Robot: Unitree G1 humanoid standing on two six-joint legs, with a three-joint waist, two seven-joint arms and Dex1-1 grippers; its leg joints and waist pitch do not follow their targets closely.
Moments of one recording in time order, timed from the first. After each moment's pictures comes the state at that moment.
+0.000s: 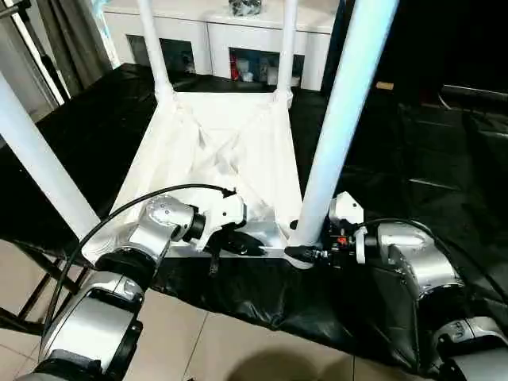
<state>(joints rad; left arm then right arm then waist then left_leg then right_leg) -0.75 0.26 -0.25 0.97 0.10 -0.19 -1.25 -0.51 -0.29 0.10 0.69 0.12 -0.01 1.09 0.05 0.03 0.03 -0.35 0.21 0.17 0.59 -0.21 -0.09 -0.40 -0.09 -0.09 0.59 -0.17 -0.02</state>
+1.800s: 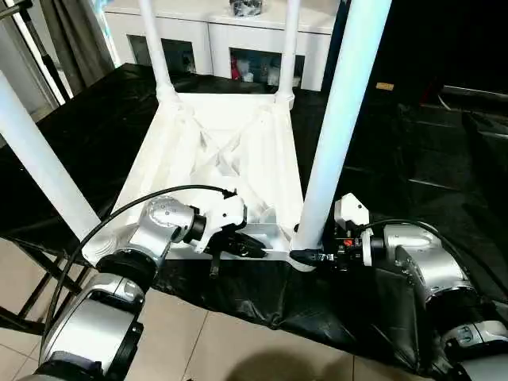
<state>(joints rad) -0.74 0.27 -0.25 0.96 0.09 -0.22 -1.35 -0.49 -0.36 0.14 0.63 0.13 0.03 1.25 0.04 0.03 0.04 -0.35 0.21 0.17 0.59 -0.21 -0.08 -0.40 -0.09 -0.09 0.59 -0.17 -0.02</state>
